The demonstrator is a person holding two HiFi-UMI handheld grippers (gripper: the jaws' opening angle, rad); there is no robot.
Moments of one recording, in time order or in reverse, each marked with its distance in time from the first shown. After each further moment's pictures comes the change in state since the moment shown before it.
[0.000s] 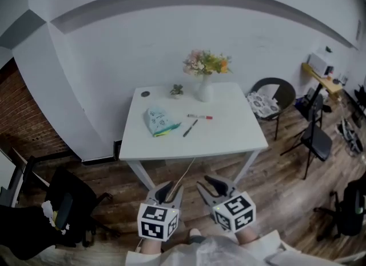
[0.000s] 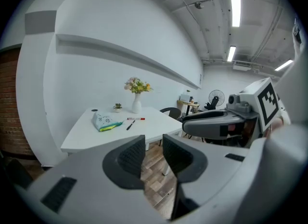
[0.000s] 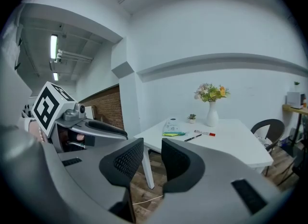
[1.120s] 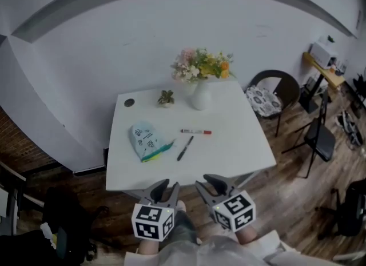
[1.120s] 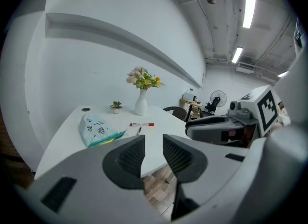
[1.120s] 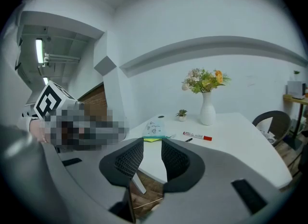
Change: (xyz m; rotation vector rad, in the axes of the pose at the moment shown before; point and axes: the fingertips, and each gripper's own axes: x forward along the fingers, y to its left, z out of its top) left arm 0.145 0.081 0.054 -0.037 0.048 -0.034; right arm 0.116 -0.124 0.021 0.066 0.045 -0.024
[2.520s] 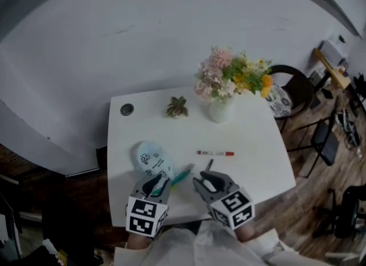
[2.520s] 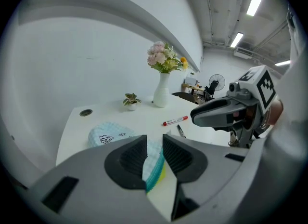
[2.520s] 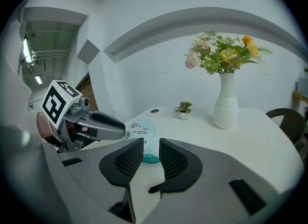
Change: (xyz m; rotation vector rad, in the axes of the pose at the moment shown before) left arm 0.107 0.170 0.029 0.116 0.178 -0.041; right arm 0.177 -0.049 0.043 0.028 0.152 -0.002
